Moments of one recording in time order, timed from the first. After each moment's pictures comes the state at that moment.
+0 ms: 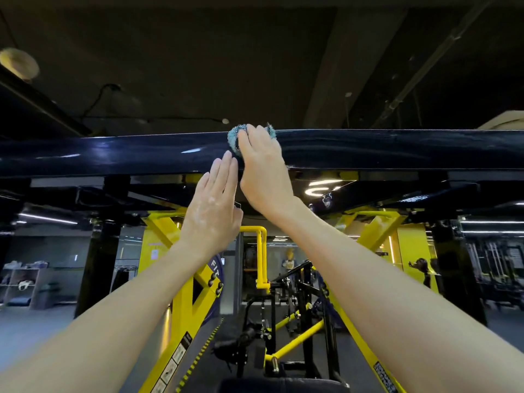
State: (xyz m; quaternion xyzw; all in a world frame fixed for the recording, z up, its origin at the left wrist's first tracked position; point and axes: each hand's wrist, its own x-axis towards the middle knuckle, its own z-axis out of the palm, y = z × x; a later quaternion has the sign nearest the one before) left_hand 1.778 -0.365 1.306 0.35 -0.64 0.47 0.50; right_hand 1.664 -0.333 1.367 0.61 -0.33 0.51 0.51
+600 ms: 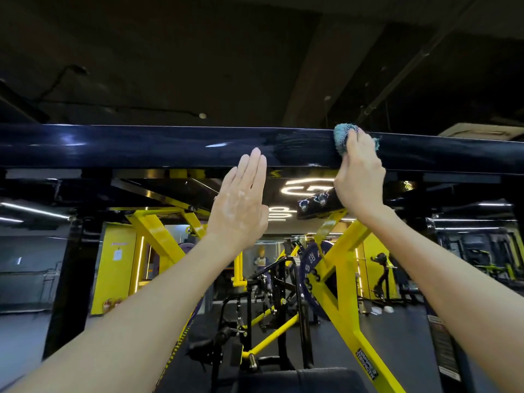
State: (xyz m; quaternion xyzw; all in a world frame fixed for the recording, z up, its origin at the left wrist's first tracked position) left_hand 1.790 -0.370 1.308 0.29 -0.67 0.46 0.50; right_hand 1.581 -0.312 1.357 0.45 -0.45 0.58 0.52
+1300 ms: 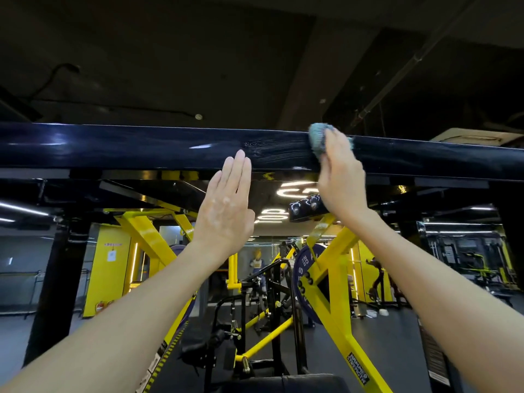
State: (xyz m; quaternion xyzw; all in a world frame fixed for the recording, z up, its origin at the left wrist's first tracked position) left_hand 1.782 -0.373 1.305 0.30 -0.66 0.45 0.53; right_hand 1.581 -0.312 1.357 0.53 -0.38 0.58 0.49
